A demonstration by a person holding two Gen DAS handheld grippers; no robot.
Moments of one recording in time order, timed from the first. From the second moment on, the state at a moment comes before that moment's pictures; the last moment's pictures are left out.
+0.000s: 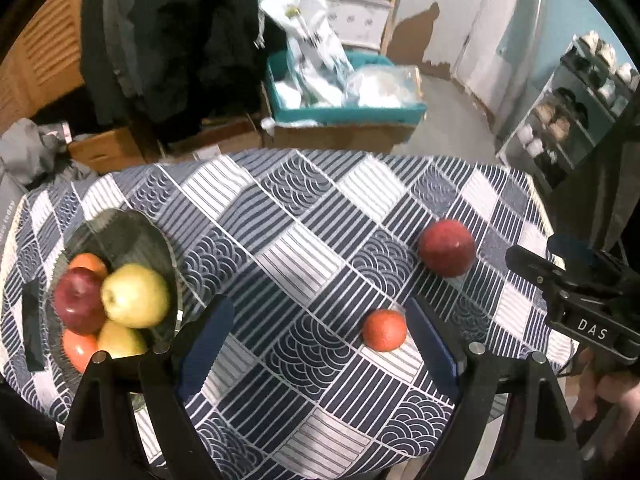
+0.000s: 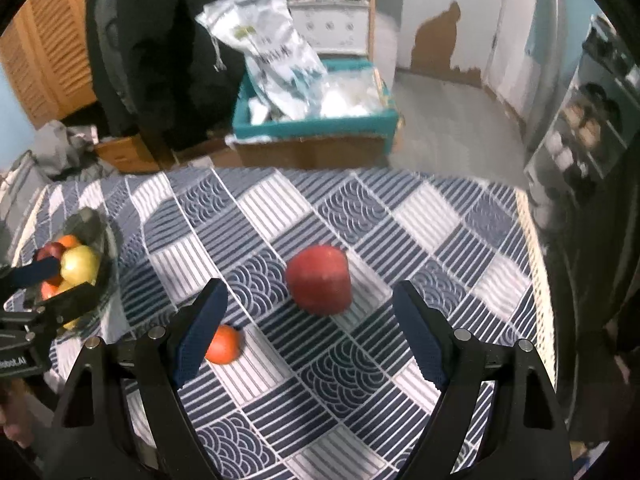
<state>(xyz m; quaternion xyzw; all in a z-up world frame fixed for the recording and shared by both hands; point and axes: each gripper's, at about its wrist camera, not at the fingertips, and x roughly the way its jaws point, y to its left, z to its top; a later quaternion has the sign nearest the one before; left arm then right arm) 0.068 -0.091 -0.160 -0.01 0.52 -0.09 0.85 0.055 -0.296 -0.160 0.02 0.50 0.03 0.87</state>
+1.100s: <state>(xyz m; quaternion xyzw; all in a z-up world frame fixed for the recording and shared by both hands) 0.087 -0.166 -0.281 0.03 0.63 -0.13 0.76 0.054 -0.337 -0.242 0.06 0.57 0.01 0.82</state>
